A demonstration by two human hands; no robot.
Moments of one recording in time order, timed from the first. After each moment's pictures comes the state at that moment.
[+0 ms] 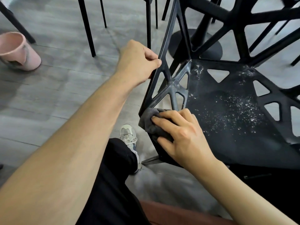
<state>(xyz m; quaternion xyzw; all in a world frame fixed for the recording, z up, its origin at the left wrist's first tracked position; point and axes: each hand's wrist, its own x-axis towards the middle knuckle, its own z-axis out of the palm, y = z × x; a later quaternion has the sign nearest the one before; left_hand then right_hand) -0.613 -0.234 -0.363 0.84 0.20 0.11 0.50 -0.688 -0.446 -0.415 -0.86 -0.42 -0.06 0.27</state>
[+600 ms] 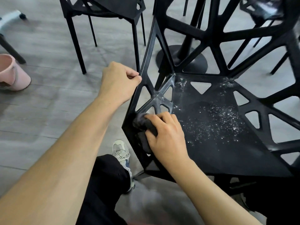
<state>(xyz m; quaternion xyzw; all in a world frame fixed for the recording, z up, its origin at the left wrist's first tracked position) -0.614 -0.239 -0.354 0.87 0.24 0.15 0.40 -0.665 -0.419 -0.430 -0.91 -0.26 -0.09 0.31</state>
